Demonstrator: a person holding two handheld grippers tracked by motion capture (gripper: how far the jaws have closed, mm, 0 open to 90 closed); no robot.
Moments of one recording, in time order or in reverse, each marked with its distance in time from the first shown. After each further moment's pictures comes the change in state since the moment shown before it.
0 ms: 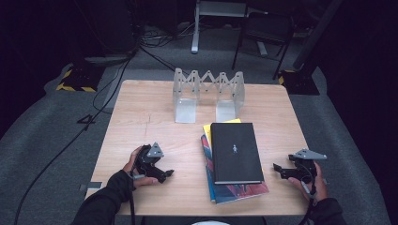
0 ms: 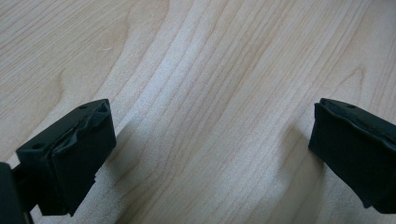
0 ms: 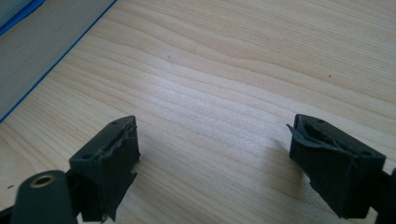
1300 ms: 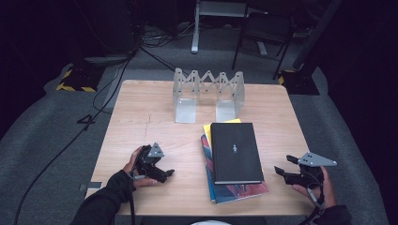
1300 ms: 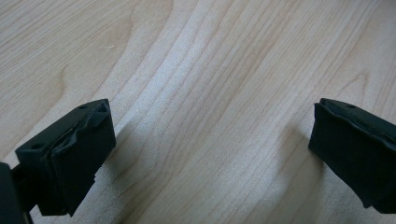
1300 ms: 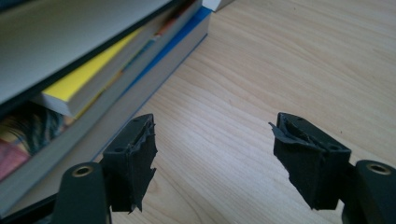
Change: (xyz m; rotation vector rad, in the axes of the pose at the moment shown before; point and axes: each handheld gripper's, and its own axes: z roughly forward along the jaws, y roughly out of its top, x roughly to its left) left arm -0.003 0.001 0.001 0.001 0.020 -0.027; right arm 0.031 0.021 -0.051 -0.099 0.090 -0.145
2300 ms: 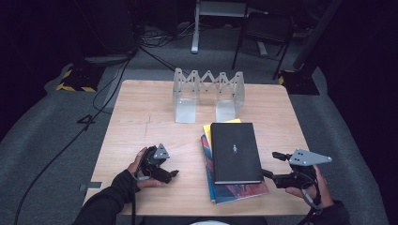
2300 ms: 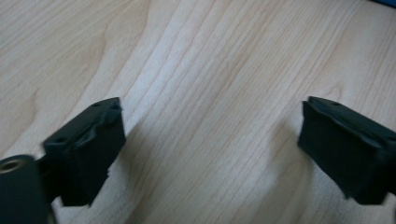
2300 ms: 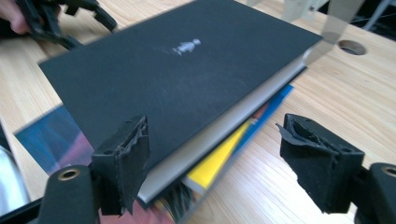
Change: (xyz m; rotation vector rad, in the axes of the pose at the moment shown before) left arm -0.013 0.012 0.003 0.004 -0.024 0.047; right arm 0.047 0.055 -0.015 -0.068 0.178 -0.095
